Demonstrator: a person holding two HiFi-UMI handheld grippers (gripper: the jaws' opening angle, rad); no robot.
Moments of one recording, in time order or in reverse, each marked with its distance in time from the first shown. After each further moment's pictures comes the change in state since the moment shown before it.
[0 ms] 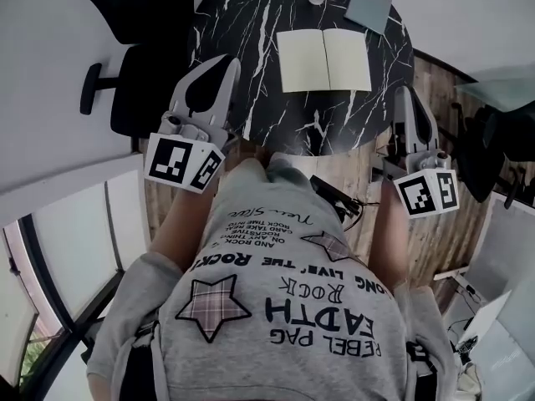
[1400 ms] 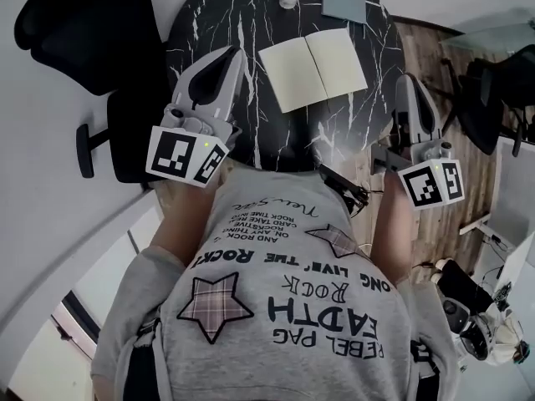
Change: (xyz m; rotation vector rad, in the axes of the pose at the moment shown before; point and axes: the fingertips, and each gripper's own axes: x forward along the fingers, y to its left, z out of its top) left arm 0.115 0.049 -0.012 -0.044 0.033 -0.269; right arm 0.060 -0.033 0.003 0.024 -0.027 -0.239
